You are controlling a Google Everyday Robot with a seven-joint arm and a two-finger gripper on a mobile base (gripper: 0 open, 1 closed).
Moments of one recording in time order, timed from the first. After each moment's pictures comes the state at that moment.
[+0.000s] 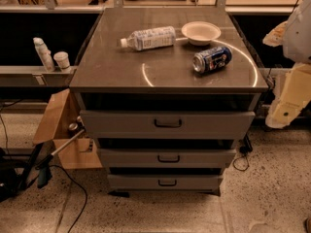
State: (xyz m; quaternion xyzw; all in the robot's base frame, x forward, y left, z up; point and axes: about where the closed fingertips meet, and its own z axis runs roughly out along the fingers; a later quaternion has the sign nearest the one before) arm 0.438 -0.217 0.976 -0.60 0.78 -0.03 0.16
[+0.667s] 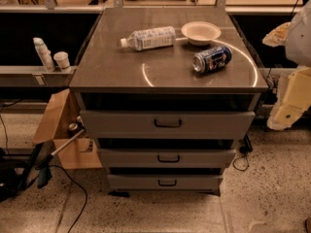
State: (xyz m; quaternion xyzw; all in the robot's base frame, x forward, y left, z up) arm 0.438 -0.216 0.974 -0.61 0.77 -0.03 0.18
